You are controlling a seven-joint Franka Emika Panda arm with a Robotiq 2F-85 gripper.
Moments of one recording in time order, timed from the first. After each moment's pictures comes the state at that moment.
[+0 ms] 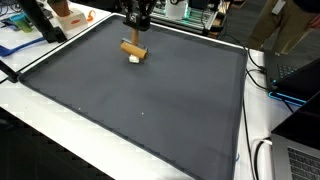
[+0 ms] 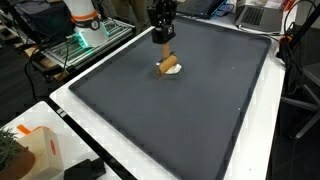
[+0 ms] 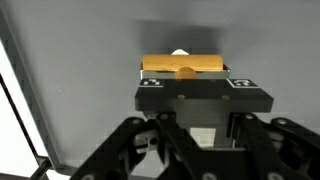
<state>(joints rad) -0.01 -0.13 0.09 -2.49 -0.26 2.51 0.24</state>
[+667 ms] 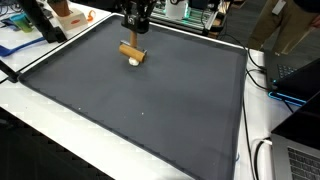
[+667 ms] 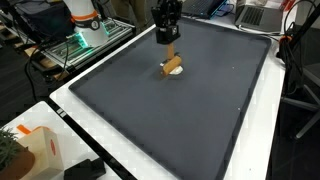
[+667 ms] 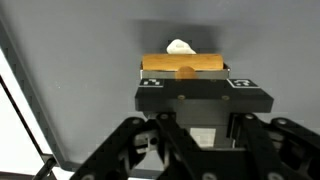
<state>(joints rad) -0.01 -0.09 0.09 -2.45 -0.28 2.53 0.32</state>
